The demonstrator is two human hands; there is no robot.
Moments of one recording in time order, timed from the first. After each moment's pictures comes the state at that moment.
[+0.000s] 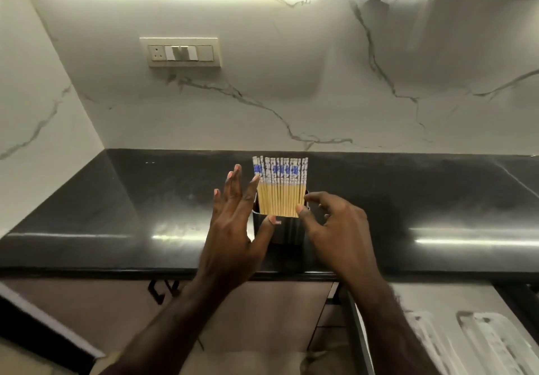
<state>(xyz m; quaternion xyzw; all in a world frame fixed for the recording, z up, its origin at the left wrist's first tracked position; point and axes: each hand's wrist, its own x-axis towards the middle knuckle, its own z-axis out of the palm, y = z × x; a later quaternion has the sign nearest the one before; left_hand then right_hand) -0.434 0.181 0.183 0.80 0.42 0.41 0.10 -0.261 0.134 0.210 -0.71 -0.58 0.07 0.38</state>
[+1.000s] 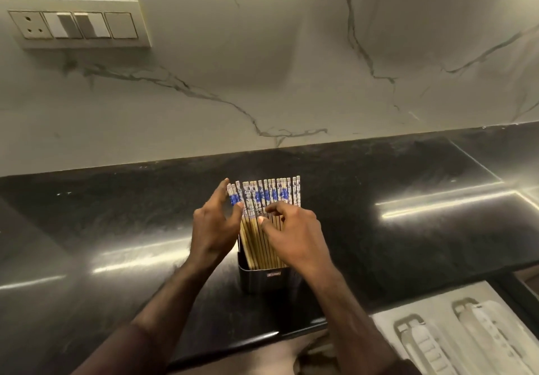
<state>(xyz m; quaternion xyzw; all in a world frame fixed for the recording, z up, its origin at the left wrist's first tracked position) -0.397 0.402 0.134 0.74 0.48 0.37 0.29 -0.271 0.317 0.158 -0.78 -0.53 0.16 0.31</state>
